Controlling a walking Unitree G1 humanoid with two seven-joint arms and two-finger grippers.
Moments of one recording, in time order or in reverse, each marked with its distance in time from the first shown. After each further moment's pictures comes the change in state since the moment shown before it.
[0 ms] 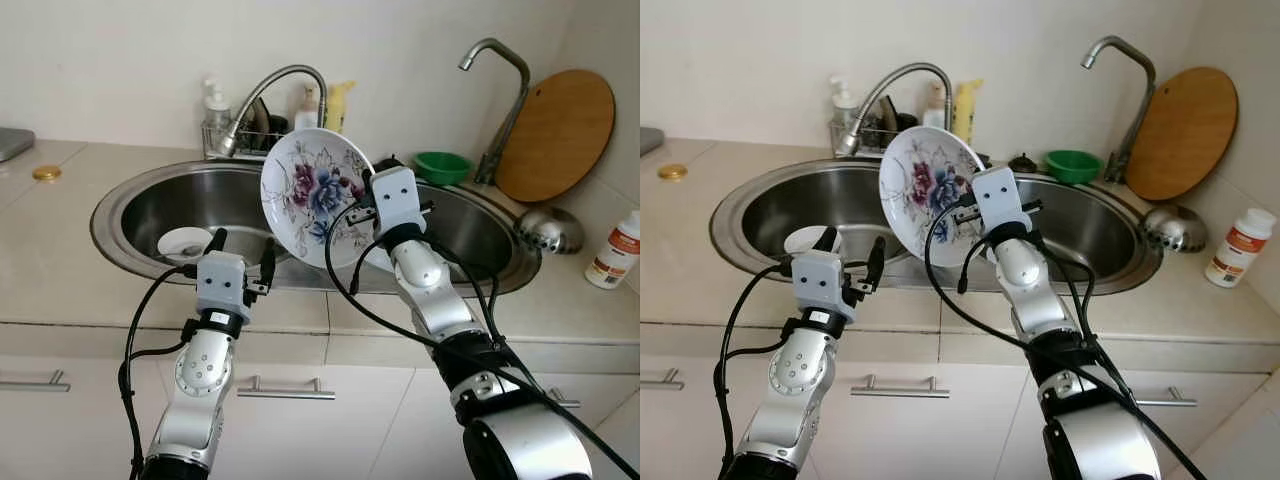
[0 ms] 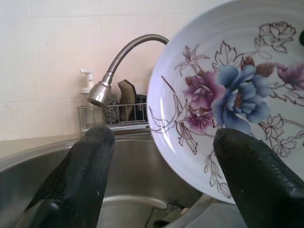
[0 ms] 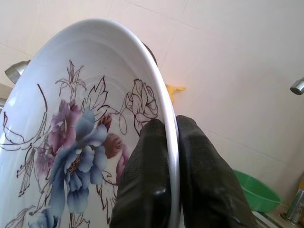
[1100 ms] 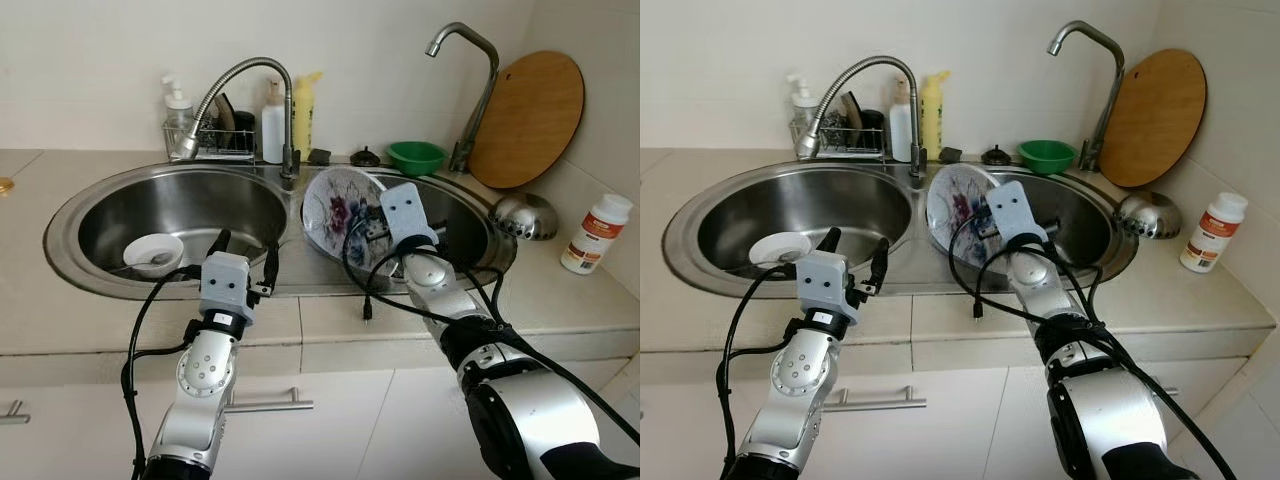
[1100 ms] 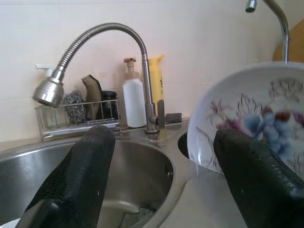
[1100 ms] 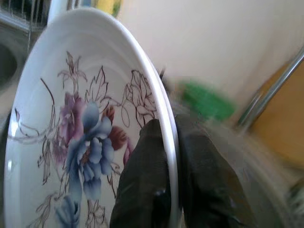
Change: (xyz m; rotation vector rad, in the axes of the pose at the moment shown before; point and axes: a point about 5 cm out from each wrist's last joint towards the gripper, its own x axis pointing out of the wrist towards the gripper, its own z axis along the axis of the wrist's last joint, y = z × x) left arm 0.000 -0.002 0.000 0.006 0.007 -0.007; right arm -0.004 -0.010 -0.049 -0.037 0.330 -0.008
